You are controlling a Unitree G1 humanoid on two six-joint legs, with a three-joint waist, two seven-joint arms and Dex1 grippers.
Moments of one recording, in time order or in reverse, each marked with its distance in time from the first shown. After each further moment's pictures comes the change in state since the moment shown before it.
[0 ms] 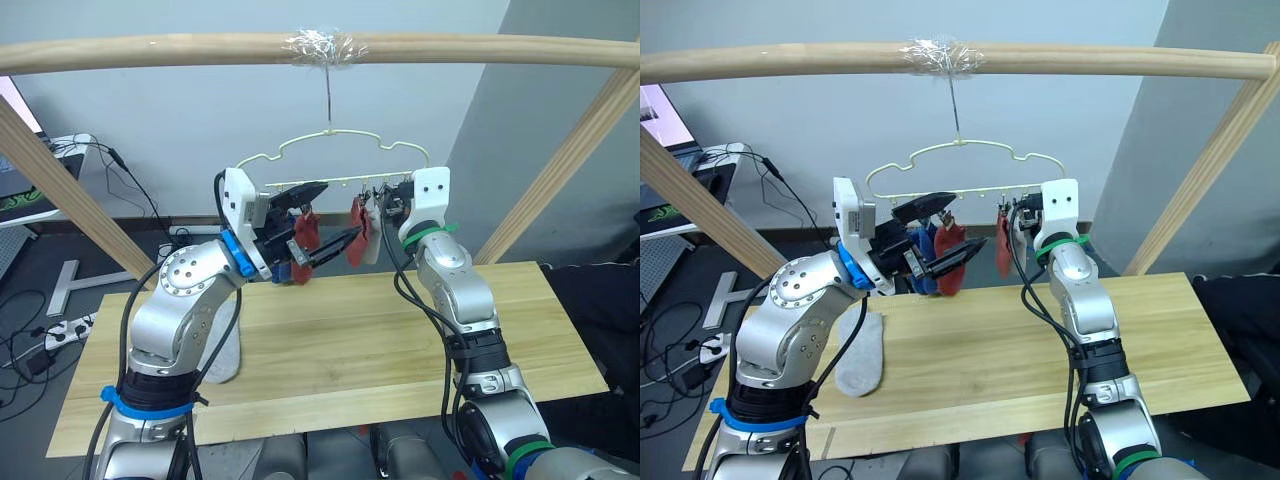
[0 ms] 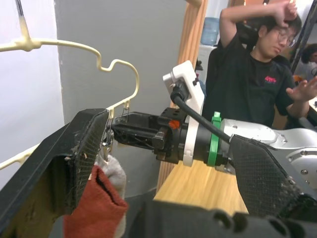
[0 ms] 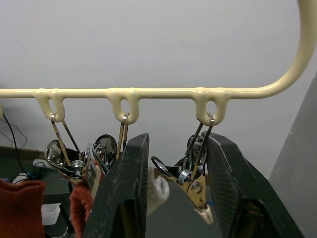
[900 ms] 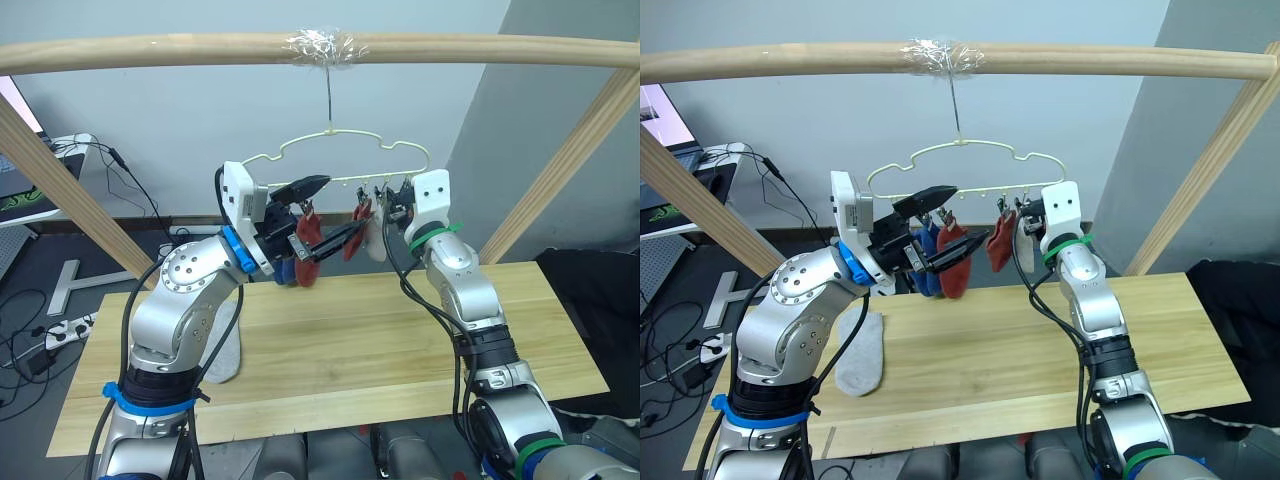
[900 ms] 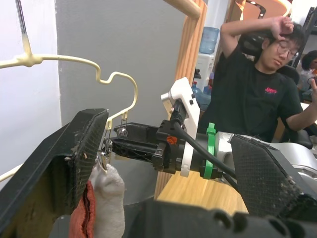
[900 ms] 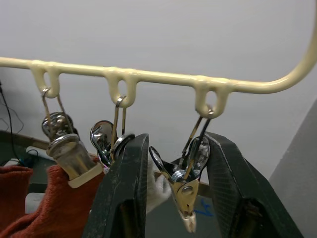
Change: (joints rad) left arm -0.017 -0.001 0.000 0.000 -0.029 0.003 0.009; right arm -0.004 -0.069 0.021 0.091 -0.036 -0.122 0.107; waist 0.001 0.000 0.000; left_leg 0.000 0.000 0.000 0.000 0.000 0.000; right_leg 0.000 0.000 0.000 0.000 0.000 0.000
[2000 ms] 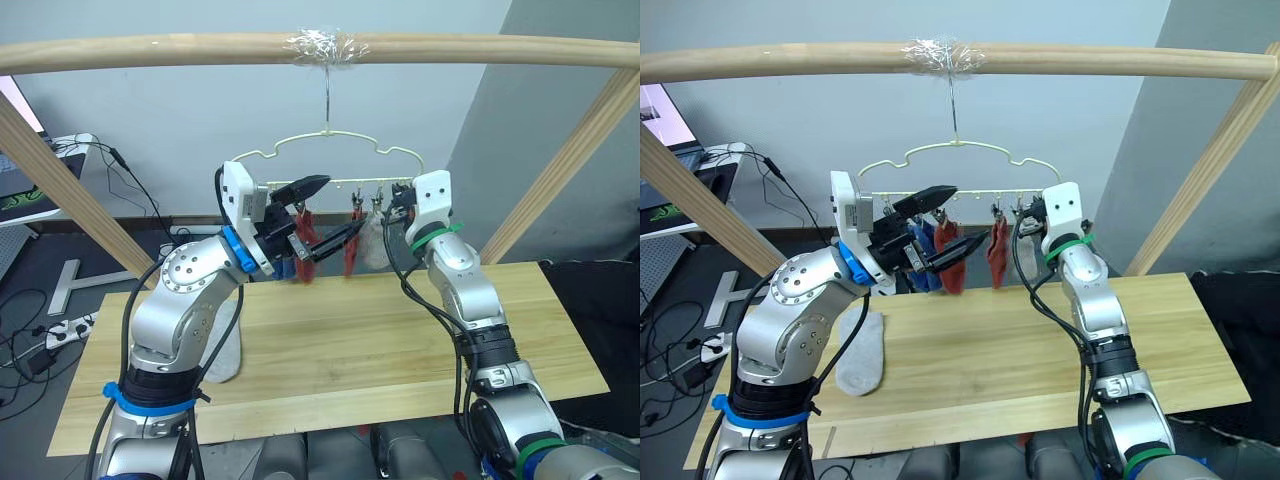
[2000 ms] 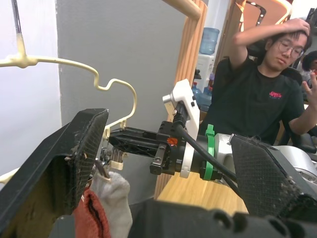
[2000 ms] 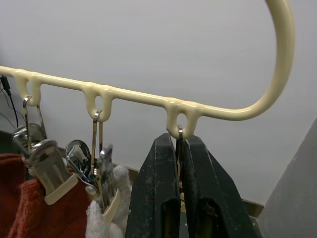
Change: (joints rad) left arm 0.003 -0.004 0.000 -0.001 -0.003 0.001 0.012; right arm 0.000 -0.016 -0.012 0.019 0.000 -0.047 0.030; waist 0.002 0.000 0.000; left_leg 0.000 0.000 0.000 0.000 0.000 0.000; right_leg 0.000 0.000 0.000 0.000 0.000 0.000
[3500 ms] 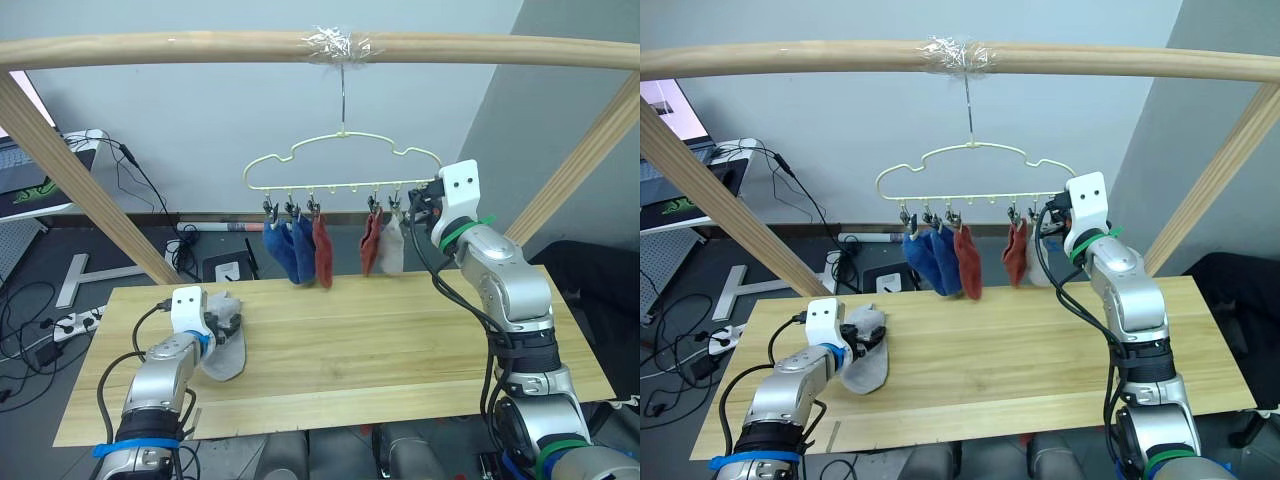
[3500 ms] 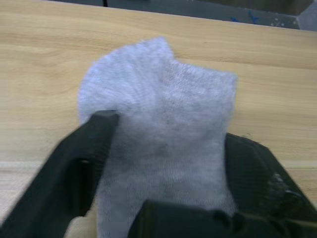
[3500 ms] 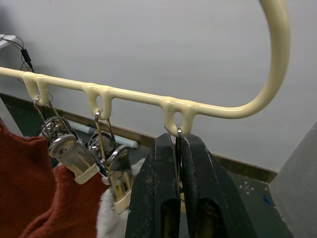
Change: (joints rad) left arm 0.257 -0.007 0.146 0.689 0.368 0.087 0.391; right arm 0.022 -0.122 -0.052 -0.296 0.121 0.456 0.080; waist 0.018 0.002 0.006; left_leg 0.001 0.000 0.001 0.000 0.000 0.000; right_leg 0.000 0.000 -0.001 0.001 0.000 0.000
